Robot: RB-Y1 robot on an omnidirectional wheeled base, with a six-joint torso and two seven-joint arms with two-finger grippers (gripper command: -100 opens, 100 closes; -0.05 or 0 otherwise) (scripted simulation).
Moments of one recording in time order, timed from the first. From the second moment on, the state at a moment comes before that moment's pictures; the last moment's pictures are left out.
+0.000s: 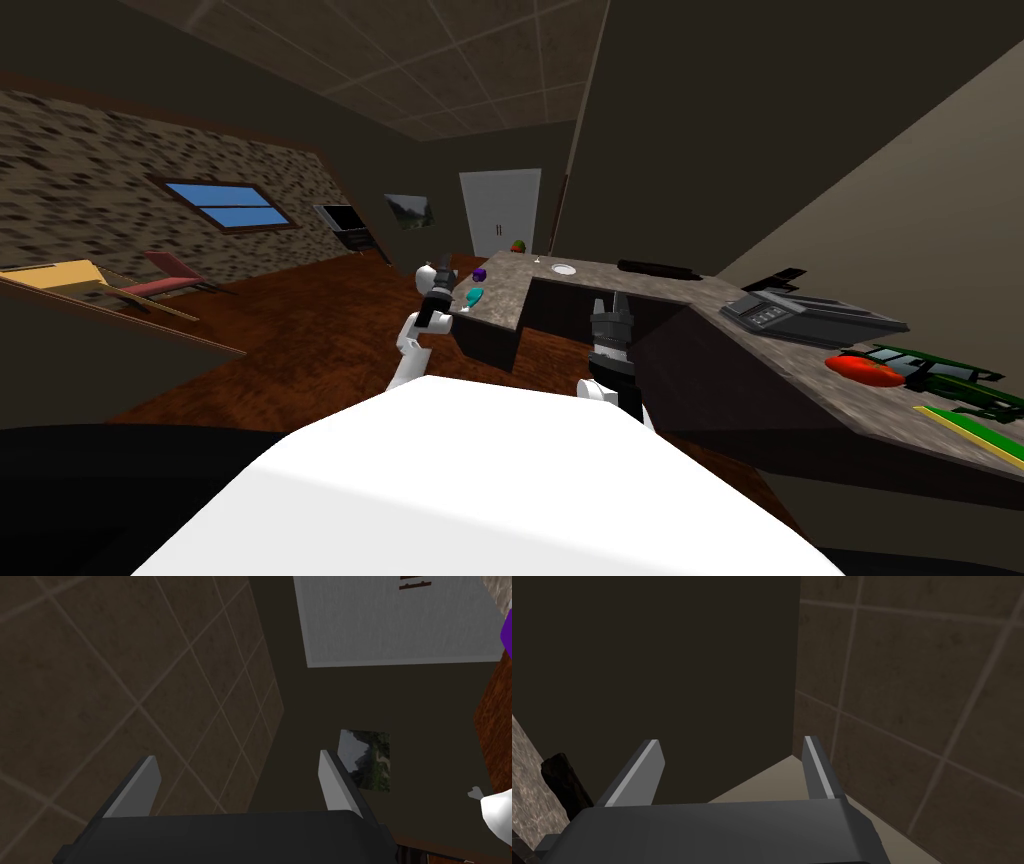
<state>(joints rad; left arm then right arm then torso) -0.03 0.18 0.17 -1.89 -0.05 -0.05 0.10 0.52 0.03 0.07 -2.21 -0.03 -0.47 0.06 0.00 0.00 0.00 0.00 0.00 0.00</state>
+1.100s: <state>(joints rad) -0.36 0.19 0.26 -1.60 -0.16 0.25 0.30 0.52 0.03 0.07 -2.21 -0.03 -0.47 0.06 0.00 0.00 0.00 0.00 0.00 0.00</state>
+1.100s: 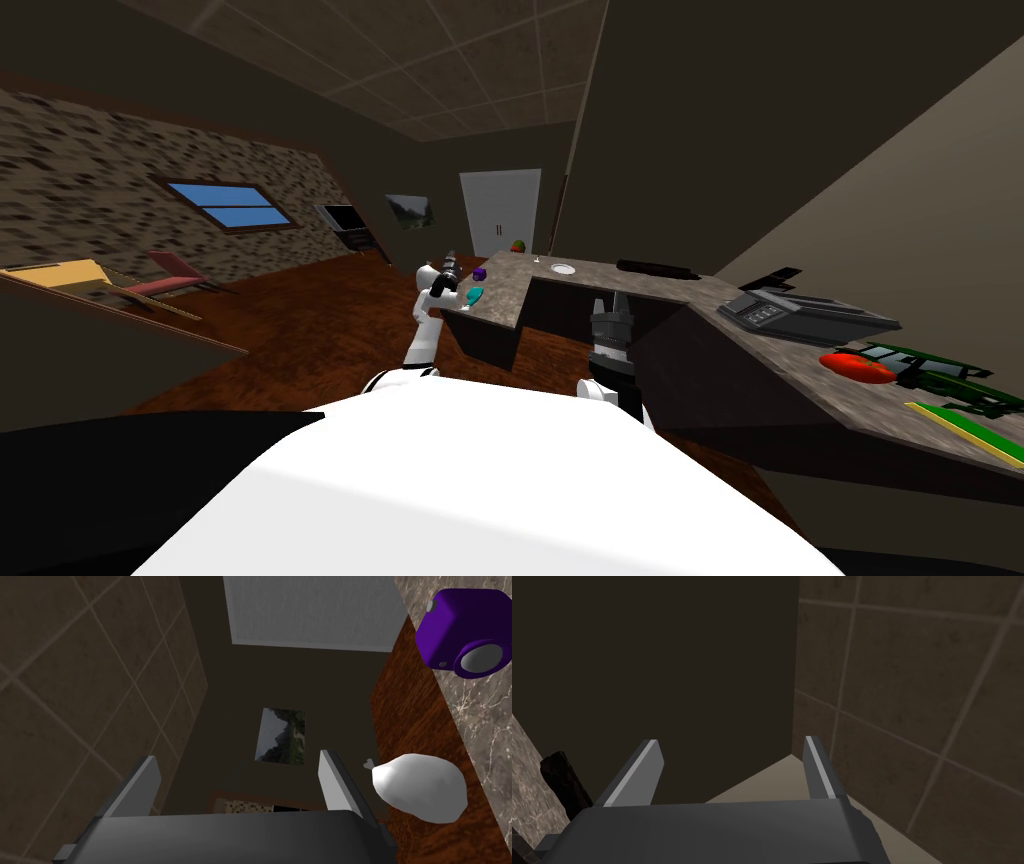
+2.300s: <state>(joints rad) -0.62 0.18 0.34 -1.32 -0.25 0.57 0.53 0.52 0.03 0.07 -2.21 -0.03 -0.47 0.06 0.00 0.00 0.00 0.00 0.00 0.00</state>
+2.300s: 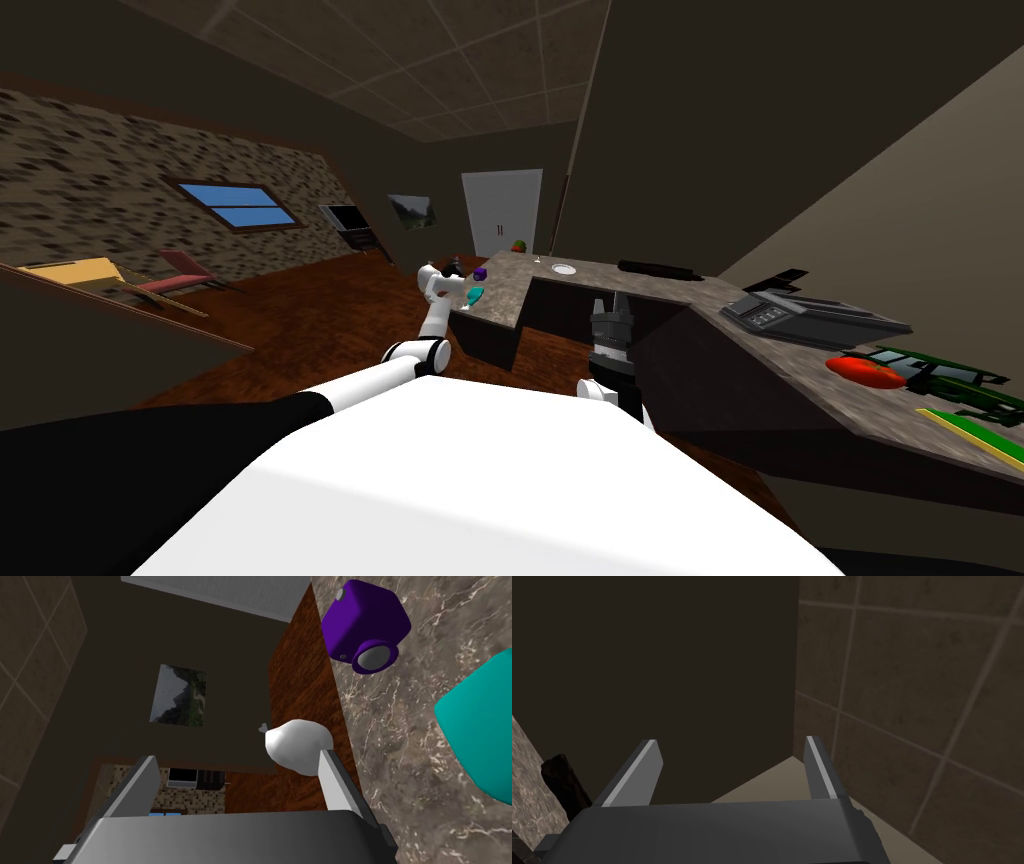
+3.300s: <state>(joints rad) -0.81 0.16 0.40 -1.06 -0.31 0.83 0.75 0.52 0.03 0.07 -2.21 -0.03 -0.47 0.06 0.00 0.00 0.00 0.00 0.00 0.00</state>
